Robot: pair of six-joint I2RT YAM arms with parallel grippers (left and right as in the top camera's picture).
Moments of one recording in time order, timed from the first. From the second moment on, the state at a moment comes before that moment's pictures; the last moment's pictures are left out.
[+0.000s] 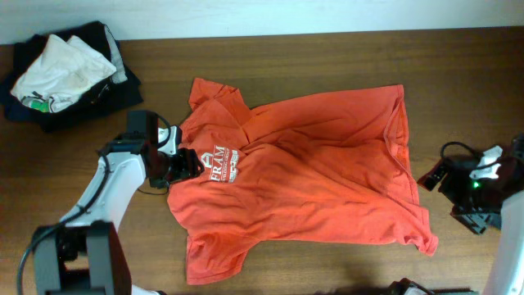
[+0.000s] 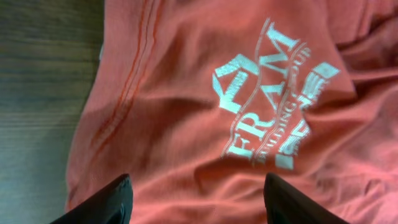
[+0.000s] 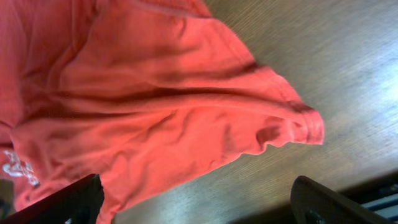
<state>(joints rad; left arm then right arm) 0.01 1.67 1.02 -0.69 0.34 -0.18 -0.57 1.28 1.16 -1.33 -0.30 0.17</state>
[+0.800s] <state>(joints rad) 0.26 1.87 1.12 -0.82 -0.14 -0.41 -0.21 1.48 1.16 -1.25 -0.22 0.19</state>
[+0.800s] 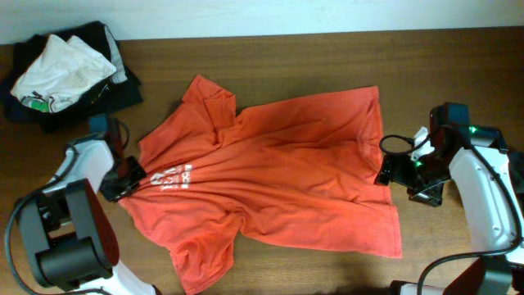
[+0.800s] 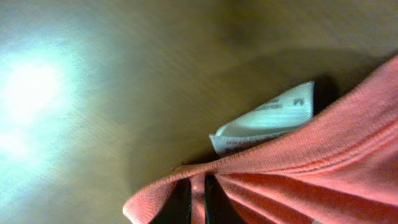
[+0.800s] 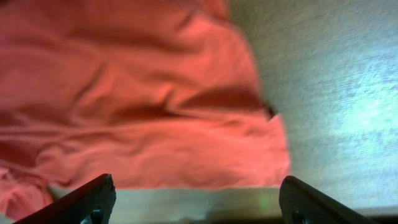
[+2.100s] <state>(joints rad) 0.21 1.84 1.13 -0.82 0.00 -0.42 0.08 1.91 1.24 -0.74 0.02 0.14</state>
